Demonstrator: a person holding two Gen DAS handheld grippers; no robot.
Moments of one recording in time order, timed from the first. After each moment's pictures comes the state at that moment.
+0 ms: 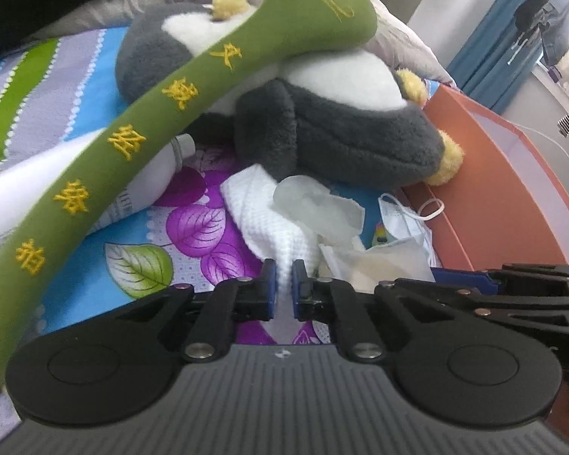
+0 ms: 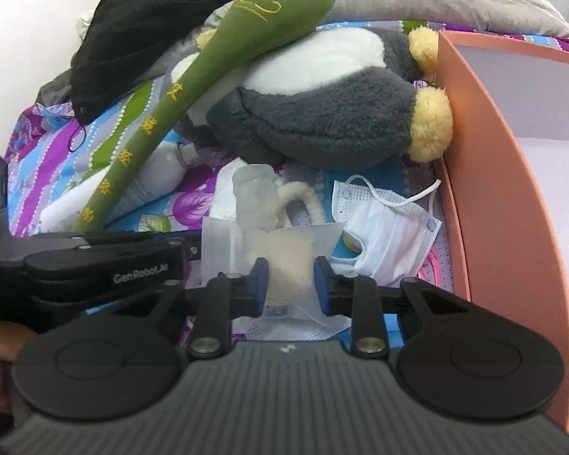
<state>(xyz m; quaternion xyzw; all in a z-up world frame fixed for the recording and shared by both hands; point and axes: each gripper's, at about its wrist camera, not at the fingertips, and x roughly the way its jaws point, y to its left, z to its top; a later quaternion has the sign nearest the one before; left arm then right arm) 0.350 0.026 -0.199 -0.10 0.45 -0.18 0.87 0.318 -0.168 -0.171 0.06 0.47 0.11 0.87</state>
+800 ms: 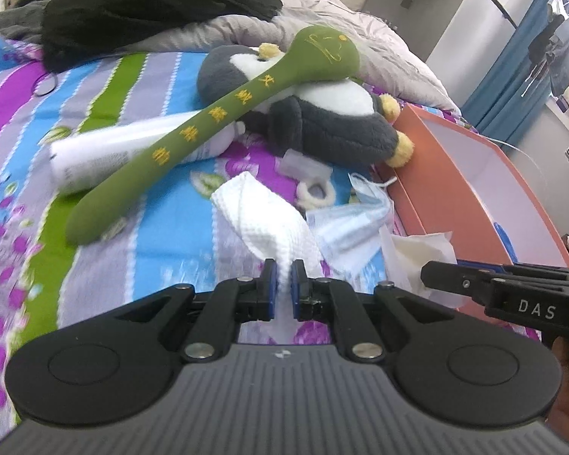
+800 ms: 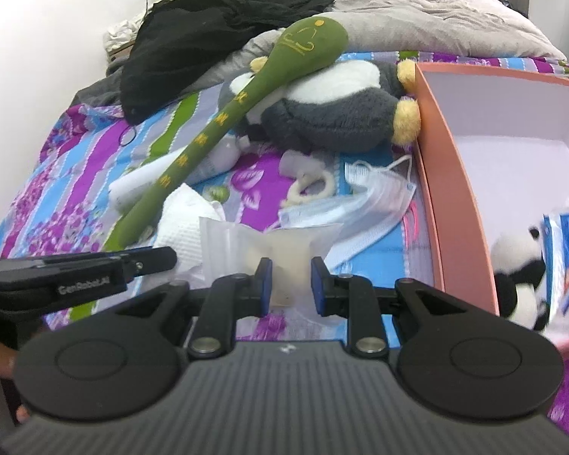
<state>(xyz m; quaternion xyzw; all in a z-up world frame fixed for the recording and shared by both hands) 0.187 0.061 -0.127 -0.13 0.42 -0.11 0.89 0.202 -0.169 -0.110 0.05 0.44 0.12 0.89</state>
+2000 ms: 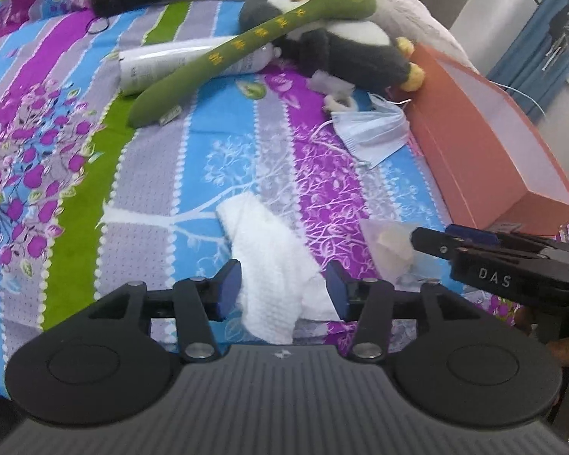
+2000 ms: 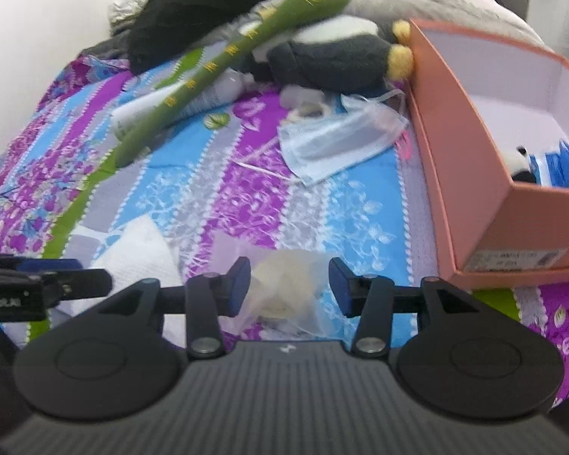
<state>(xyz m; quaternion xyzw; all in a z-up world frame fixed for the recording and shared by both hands) 0.087 0.071 -0.144 -0.11 0.47 -0.08 0.87 0.127 -0.163 -0.158 0.01 0.43 0.12 0.89</state>
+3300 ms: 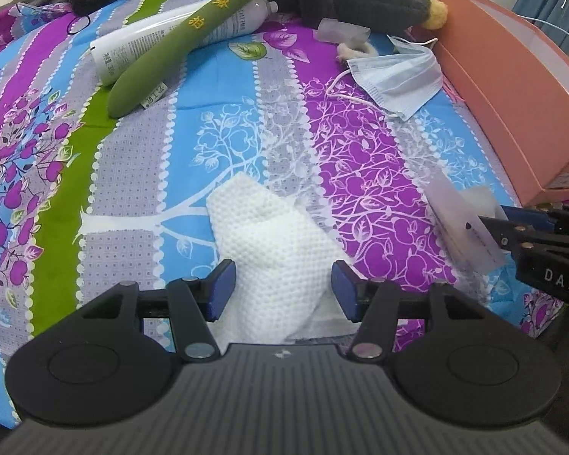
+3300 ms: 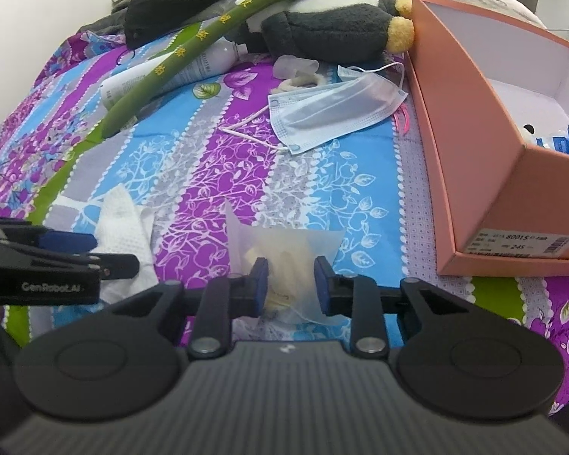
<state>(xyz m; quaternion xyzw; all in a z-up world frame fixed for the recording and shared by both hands) 0.123 0.041 -0.192 -0.02 0.52 -0.05 0.85 0.132 -0.174 -0.184 -0.01 0.46 0.12 0.88</state>
